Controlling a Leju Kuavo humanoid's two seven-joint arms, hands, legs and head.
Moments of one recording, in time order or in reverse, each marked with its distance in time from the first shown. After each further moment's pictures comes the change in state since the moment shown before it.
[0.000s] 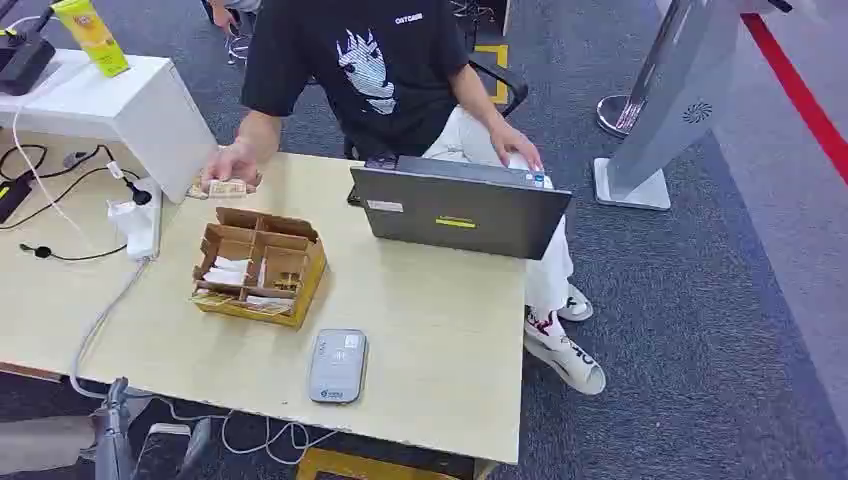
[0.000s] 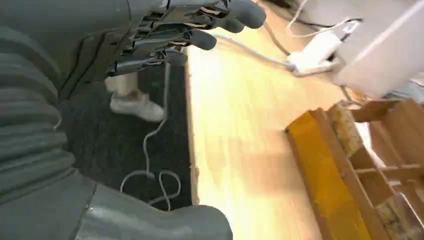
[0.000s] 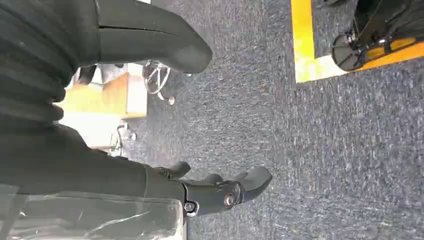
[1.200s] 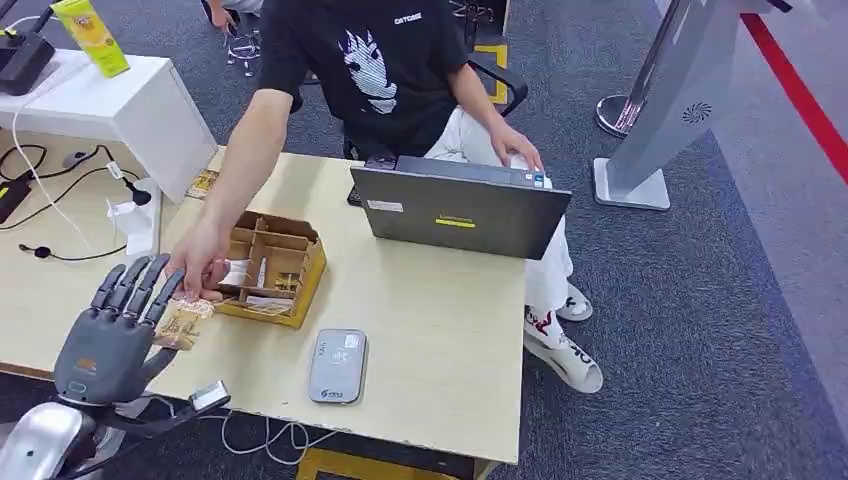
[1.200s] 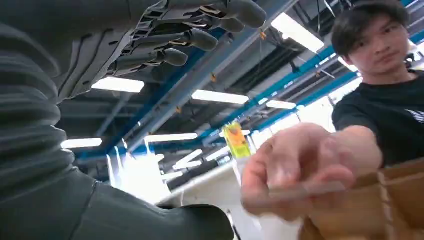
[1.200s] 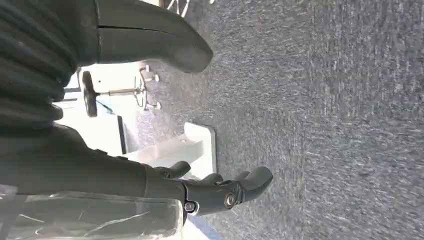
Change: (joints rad) left arm -0.303 0.623 -0.303 -0.077 -0.925 0.092 0.267; right arm -0.011 0.022 -0.216 -0.169 0.385 0.002 -0.123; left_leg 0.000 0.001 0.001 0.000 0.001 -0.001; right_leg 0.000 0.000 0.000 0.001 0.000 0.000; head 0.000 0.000
